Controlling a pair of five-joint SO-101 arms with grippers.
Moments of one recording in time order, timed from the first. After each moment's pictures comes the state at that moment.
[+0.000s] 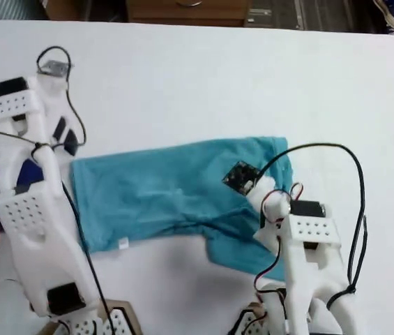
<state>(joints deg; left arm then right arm) -25.9 44.9 -39.9 90.3 -27.6 -0.8 -35.9 66.1 59.3 54.3</state>
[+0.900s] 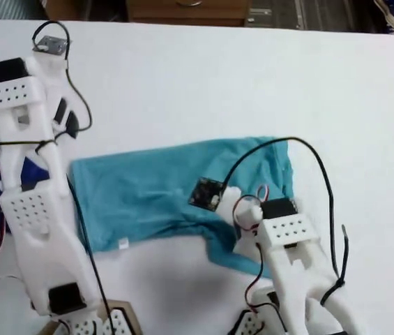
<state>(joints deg) -23.3 45.7 -55.4 101.2 -23.1 -16.2 -36.1 63.9 68.0 54.1</state>
